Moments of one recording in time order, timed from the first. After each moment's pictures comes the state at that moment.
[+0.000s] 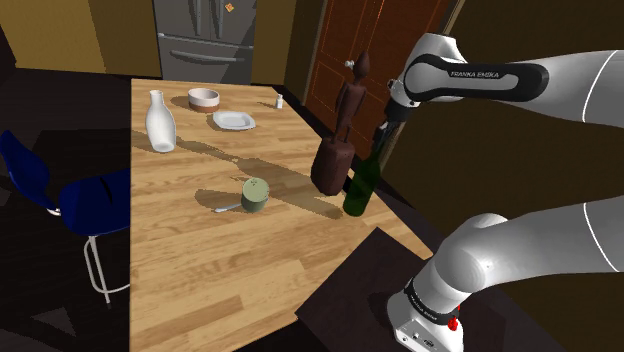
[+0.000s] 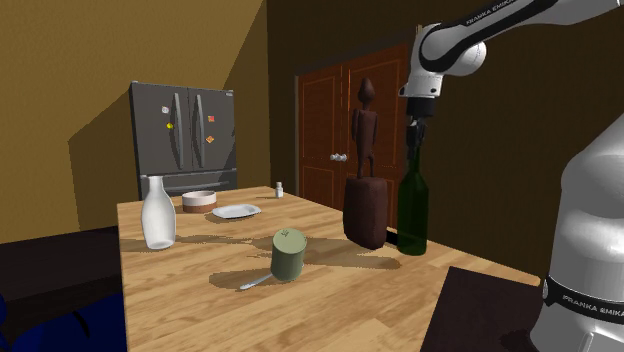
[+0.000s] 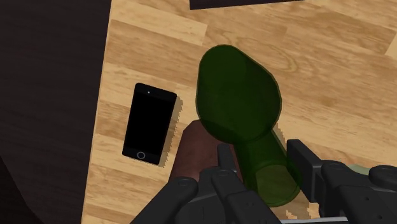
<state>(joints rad) -0.19 -0.59 -0.23 -2.45 -0.14 1.99 -0.35</state>
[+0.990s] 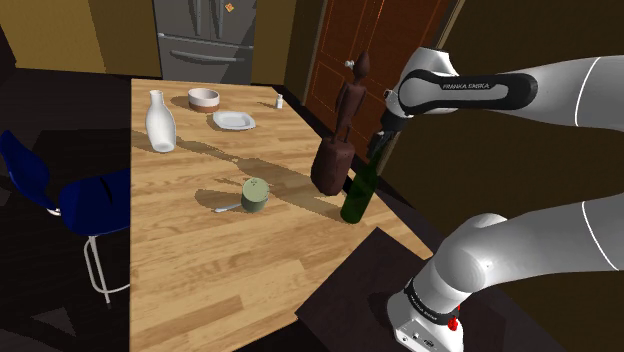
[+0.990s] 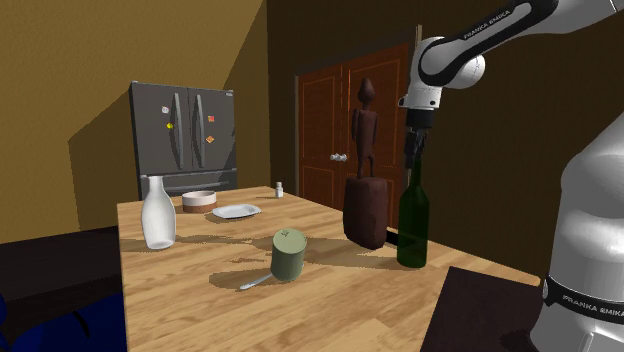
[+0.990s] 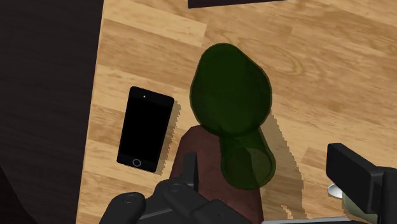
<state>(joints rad) -0.20 -0.57 -0.24 -2.52 -0.15 2.07 -0.35</state>
